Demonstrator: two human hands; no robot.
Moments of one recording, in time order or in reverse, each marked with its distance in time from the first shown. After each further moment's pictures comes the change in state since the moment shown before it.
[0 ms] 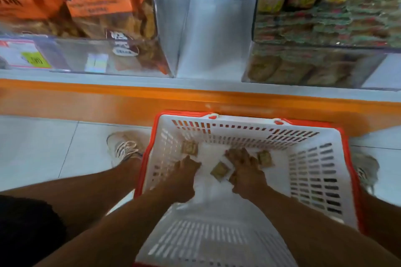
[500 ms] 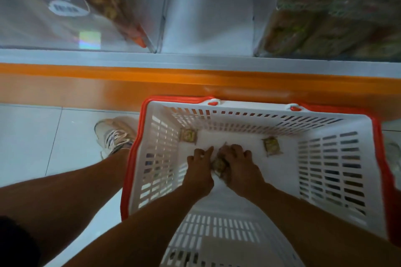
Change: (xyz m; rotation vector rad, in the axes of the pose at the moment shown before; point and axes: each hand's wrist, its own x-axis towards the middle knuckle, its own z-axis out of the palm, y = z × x) left_hand 0.043 0.027 0.060 -0.119 0.067 -0.083; right_hand 0.011 -0.013 0.032 0.078 0.059 -0.150
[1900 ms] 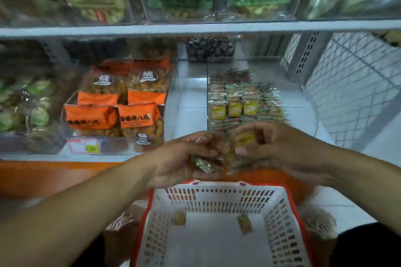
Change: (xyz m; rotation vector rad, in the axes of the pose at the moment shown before) left_hand -0.175 0.176 -0.318 -1.264 -0.422 0.458; right_hand -0.218 -0.091 -0.387 1.097 0.019 -0.331
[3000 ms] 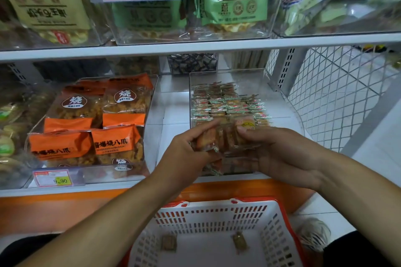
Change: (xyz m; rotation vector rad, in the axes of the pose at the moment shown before) left_hand 0.041 0.014 0.036 0.649 0.347 0.513; right_hand 0.017 -0.008 -0.028 0.447 0.054 -0.003
